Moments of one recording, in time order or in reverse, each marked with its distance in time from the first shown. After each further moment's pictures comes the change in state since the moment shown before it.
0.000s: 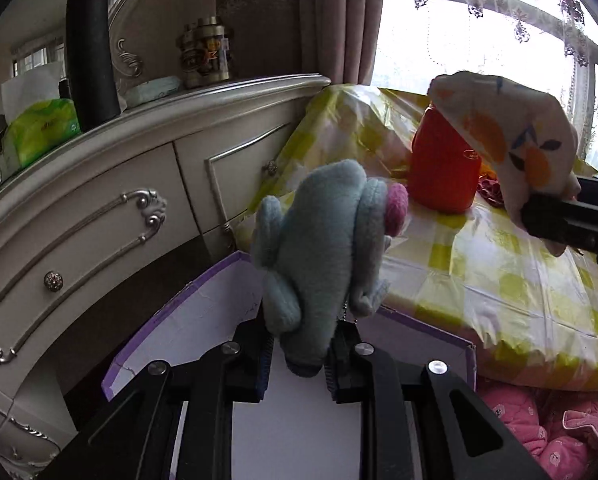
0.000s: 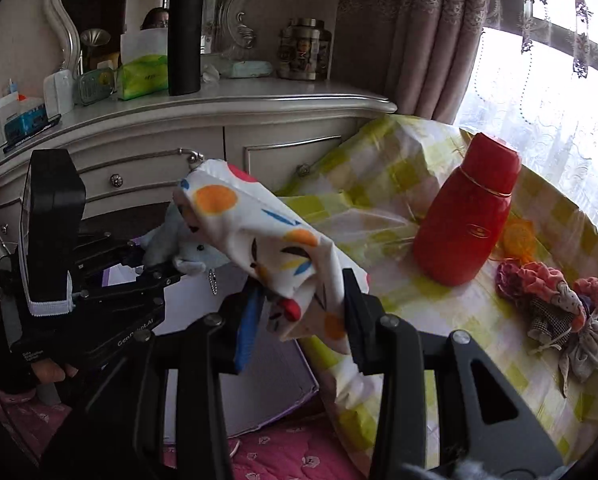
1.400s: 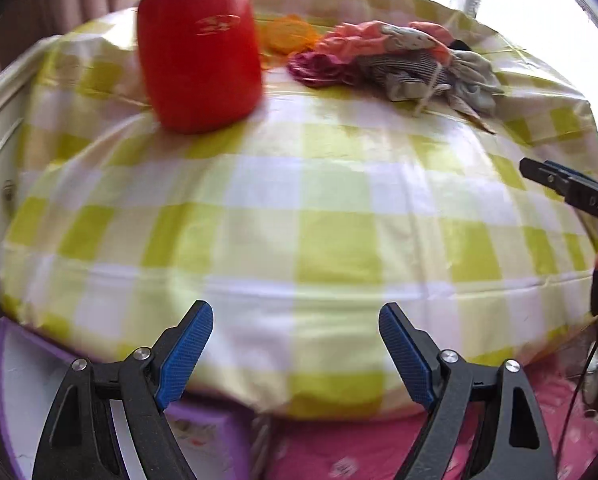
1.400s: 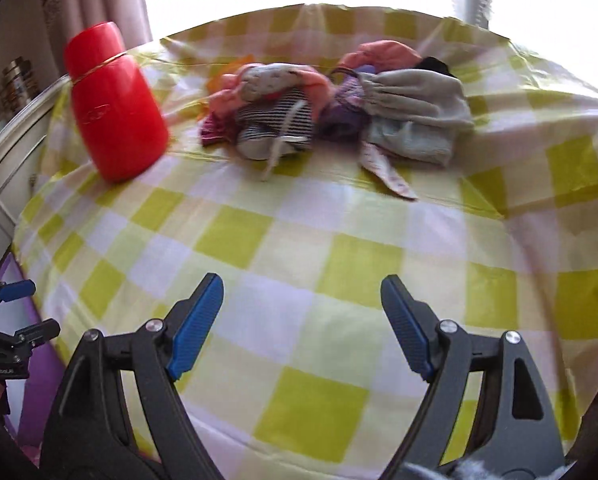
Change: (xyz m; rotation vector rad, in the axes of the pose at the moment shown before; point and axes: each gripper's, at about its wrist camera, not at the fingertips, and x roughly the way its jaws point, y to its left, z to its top) left arm 0.112 -0.250 0.016 0.378 0.361 -0.422; right arm -0.046 -0.294 -0.203 0.670 0.197 -0.486
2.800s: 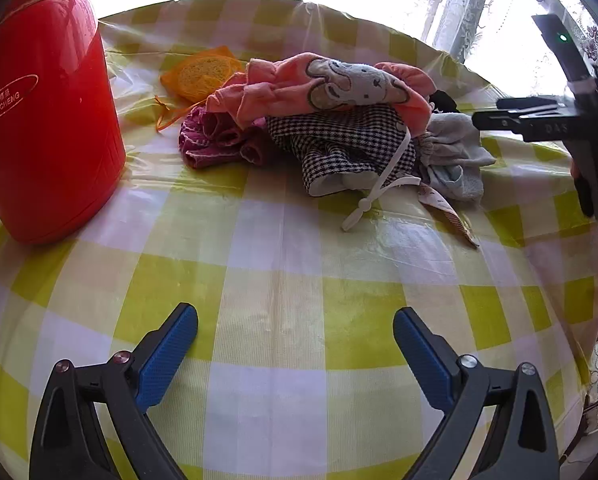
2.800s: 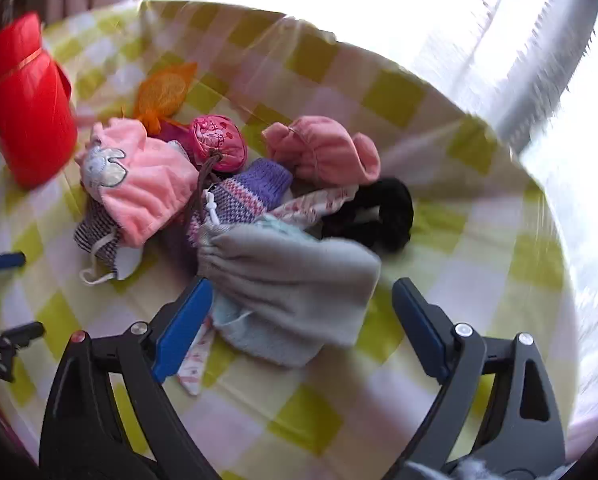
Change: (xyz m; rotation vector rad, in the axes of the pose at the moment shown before) left arm 0.079 -0.067 0.098 -0.070 -0.177 -0.133; right arm 0.075 -0.065 0.189 -0.527 0.079 -0.103
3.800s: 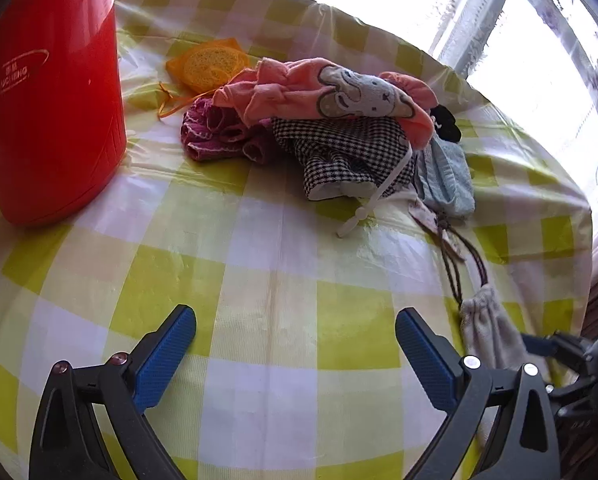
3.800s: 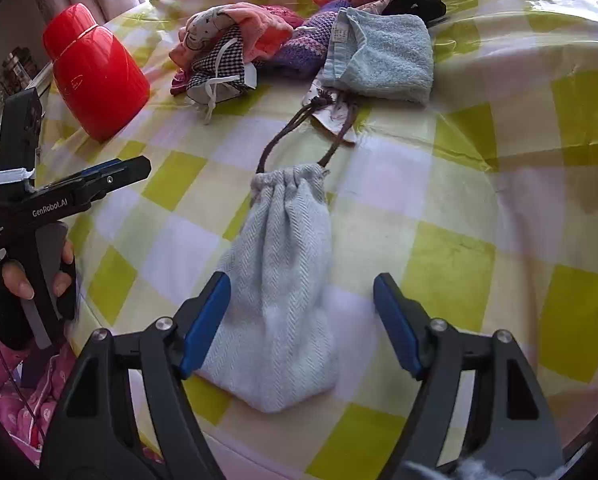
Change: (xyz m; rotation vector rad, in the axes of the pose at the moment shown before) left arm -0.004 0.015 0.009 -0.144 0.022 -0.091; right arm -0.049 0.087 -0.160 0.487 0.094 0.306
